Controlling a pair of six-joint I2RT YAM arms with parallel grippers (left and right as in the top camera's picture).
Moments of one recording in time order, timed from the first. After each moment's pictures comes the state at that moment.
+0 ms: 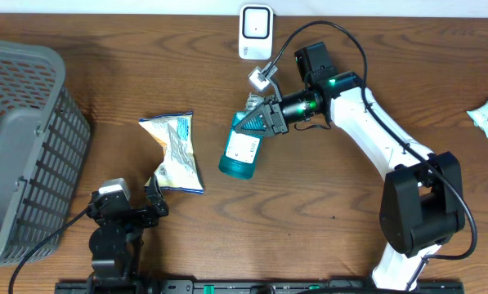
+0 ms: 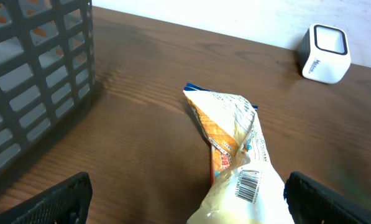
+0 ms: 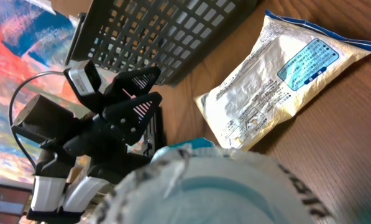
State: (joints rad) left arm 0.00 0.01 0.14 -0.44 -0.09 -0.21; right arm 0.36 1.93 1.49 -0.70 -1.24 -0.18
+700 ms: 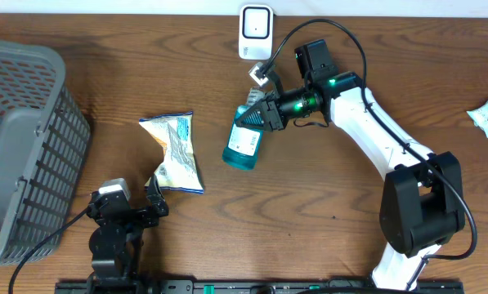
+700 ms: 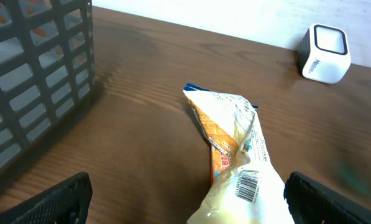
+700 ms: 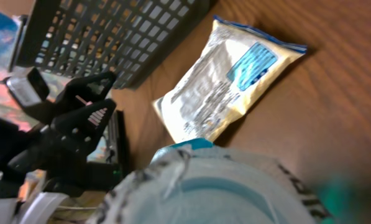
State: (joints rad) left arm 0.00 0.01 0.14 -0.44 -0.09 -0.21; right arm 0.36 1.93 1.49 -0.62 -1.07 -0.13
